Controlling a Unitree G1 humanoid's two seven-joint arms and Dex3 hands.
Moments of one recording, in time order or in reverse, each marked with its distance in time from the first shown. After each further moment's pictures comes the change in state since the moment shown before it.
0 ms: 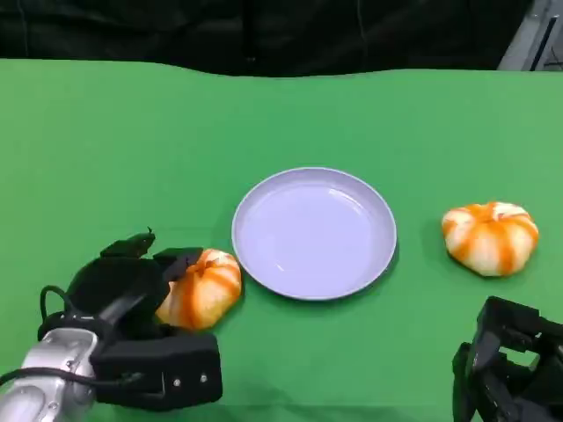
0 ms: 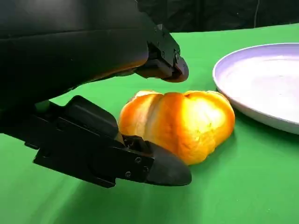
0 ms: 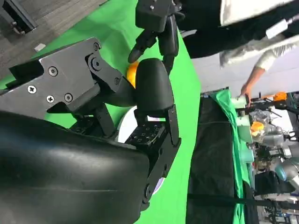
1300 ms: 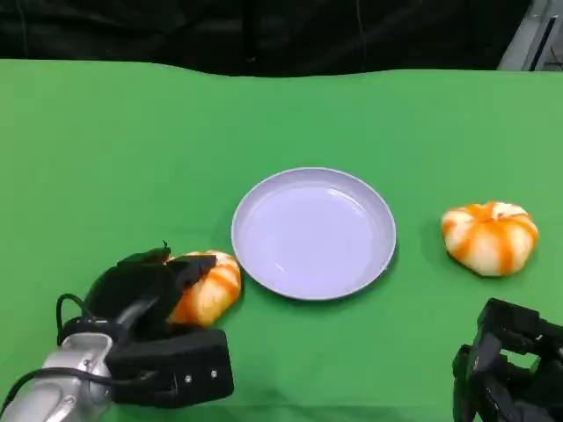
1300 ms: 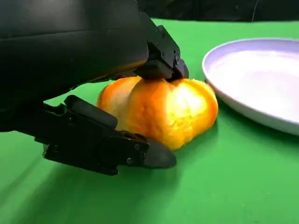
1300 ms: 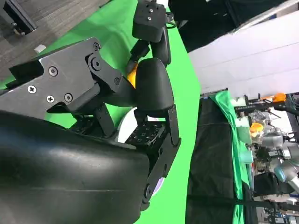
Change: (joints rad) left arm -0.063 -0.029 -0.085 0.167 -0.117 -0.053 0.118; right arm 0.010 0.001 -0.002 -0.008 0.002 -0.003 0.007
